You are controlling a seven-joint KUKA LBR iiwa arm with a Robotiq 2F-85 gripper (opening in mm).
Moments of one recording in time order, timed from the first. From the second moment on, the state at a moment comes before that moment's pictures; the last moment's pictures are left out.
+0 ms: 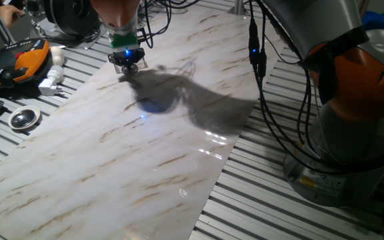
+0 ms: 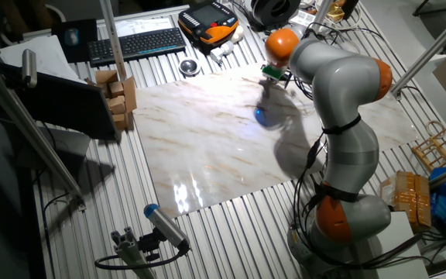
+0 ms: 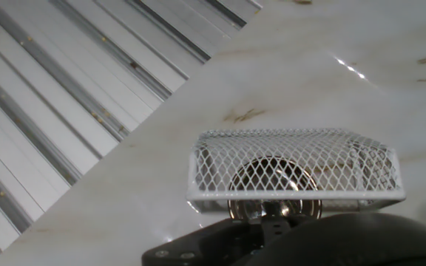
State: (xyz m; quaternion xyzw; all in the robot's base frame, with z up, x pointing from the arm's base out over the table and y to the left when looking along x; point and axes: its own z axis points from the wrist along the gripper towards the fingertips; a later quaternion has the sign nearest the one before) arm 0.733 -0.131 0.033 0.38 0.91 -0.06 0.18
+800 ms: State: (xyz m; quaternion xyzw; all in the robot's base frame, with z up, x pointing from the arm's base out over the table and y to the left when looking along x) arm 0.728 -0.123 0.028 0.37 0.91 -0.04 0.16
